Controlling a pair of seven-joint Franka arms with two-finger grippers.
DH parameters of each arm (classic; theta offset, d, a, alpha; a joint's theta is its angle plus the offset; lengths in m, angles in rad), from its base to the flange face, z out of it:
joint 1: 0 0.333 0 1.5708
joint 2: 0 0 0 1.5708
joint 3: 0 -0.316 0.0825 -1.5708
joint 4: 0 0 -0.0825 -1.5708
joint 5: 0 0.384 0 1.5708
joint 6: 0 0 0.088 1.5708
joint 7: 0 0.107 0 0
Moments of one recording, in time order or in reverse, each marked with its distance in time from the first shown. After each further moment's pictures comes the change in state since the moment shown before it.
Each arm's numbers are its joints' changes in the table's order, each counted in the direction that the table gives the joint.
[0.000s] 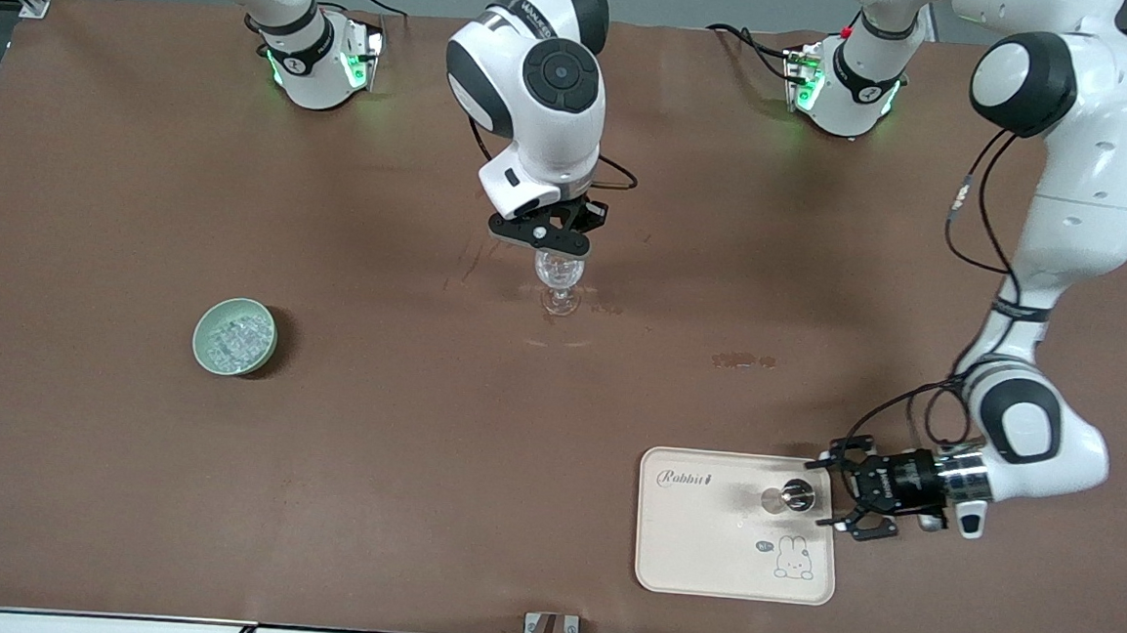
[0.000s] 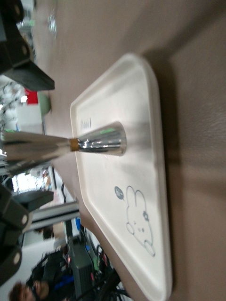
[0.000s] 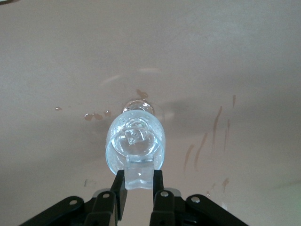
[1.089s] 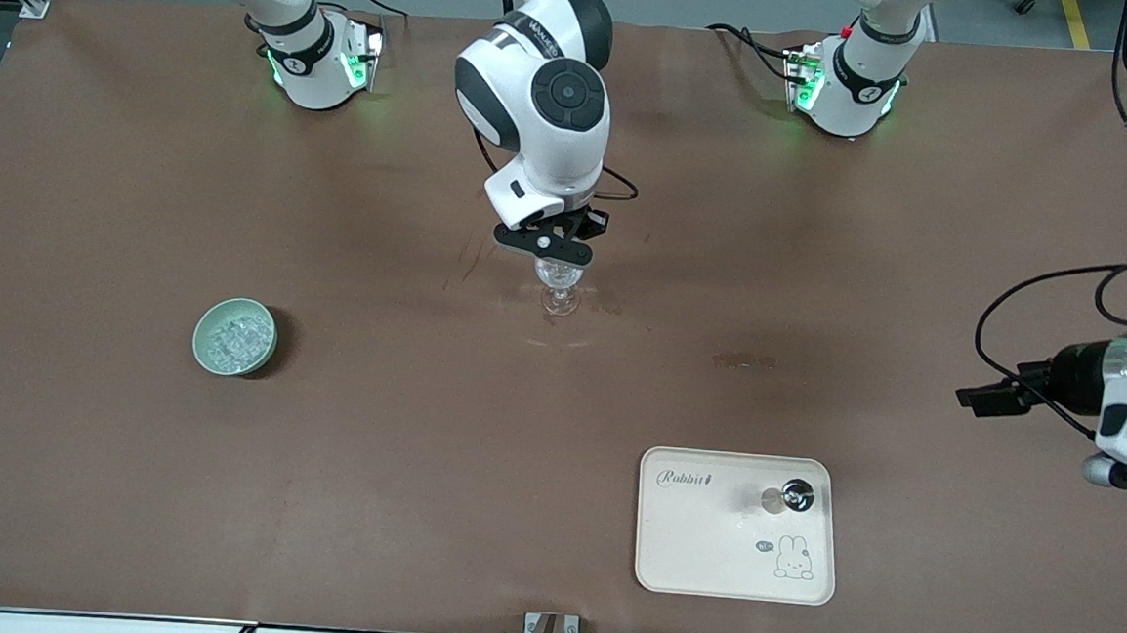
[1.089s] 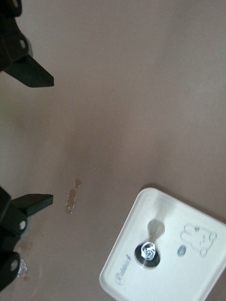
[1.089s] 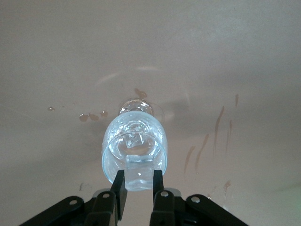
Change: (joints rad) left arm 0.021 0.518 0.159 0.002 0.955 -0.459 0.400; right arm 0.003 -0.029 -0.001 0.002 0.000 0.007 0.000
